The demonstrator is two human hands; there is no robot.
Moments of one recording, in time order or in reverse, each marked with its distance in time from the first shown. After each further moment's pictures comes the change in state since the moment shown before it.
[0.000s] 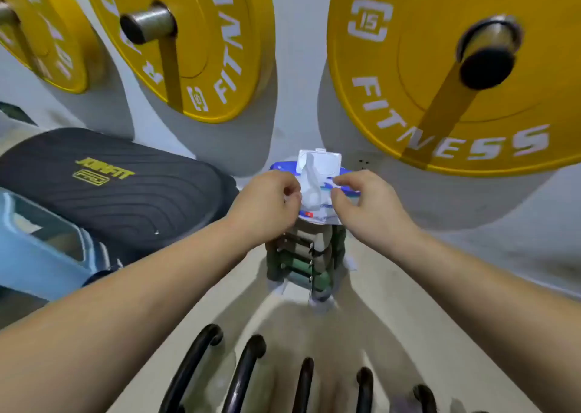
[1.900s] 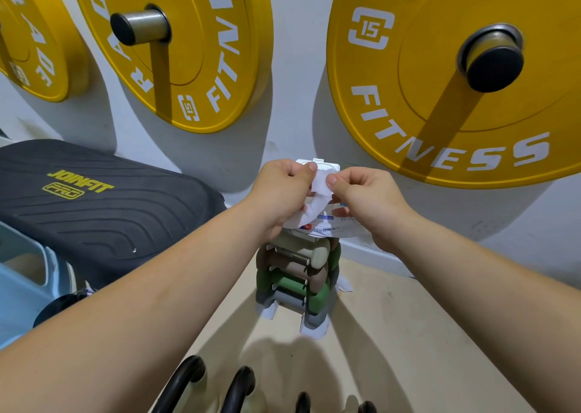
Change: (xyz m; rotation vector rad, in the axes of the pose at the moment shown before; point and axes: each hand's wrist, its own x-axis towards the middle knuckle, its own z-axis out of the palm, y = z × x) left_hand 0.031 0.023 0.015 -0.805 -0.027 -0.454; right_hand 0.026 -0.003 0.017 0.496 -0.007 0.257
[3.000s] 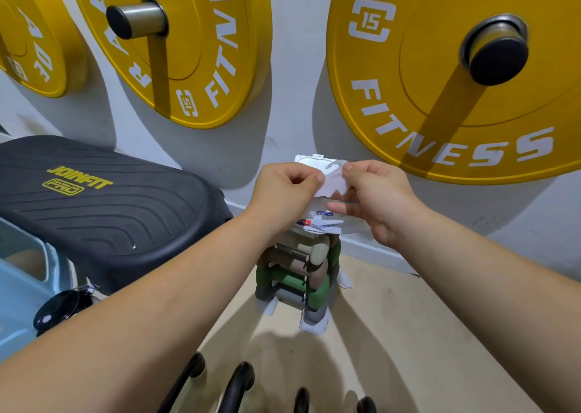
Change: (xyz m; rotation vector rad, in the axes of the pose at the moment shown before) left_hand -0.005 -0.015 0.005 0.024 0.068 0.194; right_hand -0.001 -0.007 -0.004 0.331 0.076 0.221
